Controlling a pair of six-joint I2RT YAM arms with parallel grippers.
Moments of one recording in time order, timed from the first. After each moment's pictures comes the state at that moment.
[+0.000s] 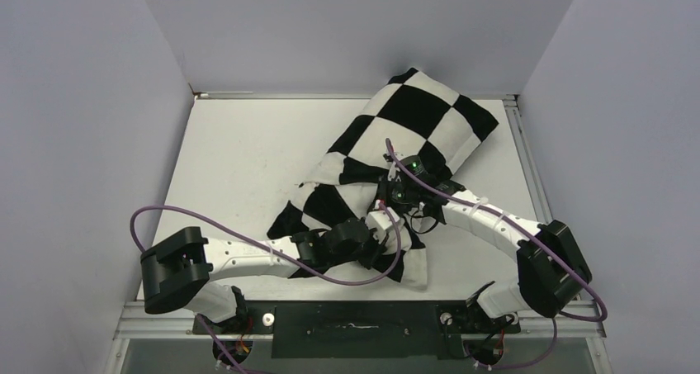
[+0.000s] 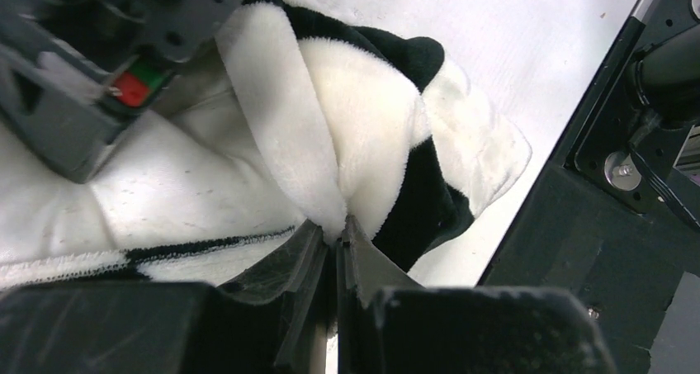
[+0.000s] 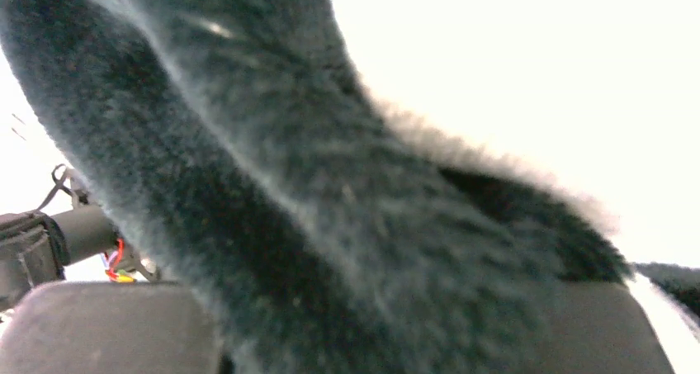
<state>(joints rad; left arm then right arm) -1.23 1.45 0.75 0.16 -0.14 -0.27 0.63 1.40 0.86 -0.29 -0.28 0.56</state>
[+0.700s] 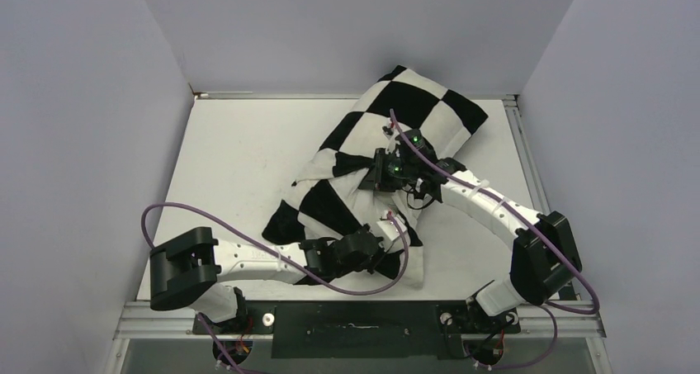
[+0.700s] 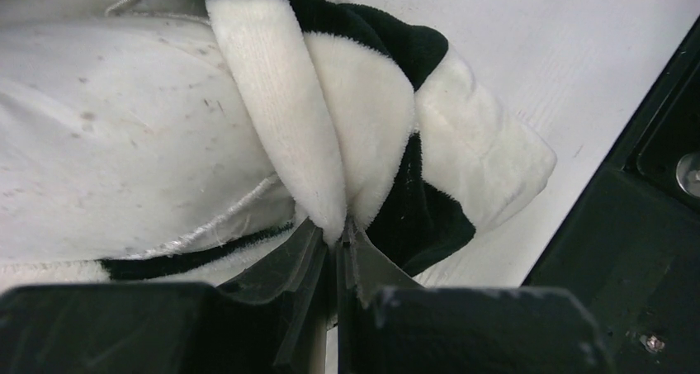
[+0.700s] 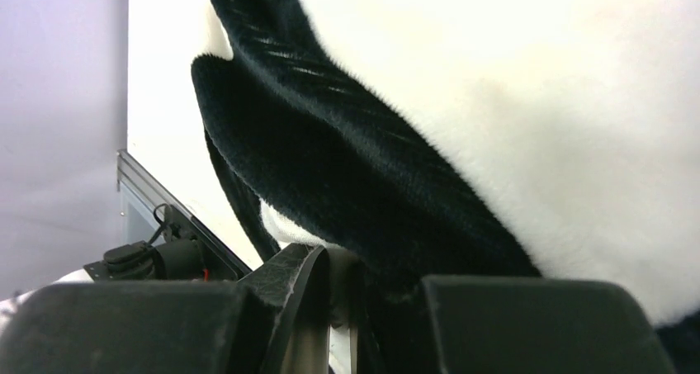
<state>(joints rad) -1.31 1.48 0.76 0.16 -0.30 -0.21 0.58 1.49 1.10 -0.31 -0.34 0.64</state>
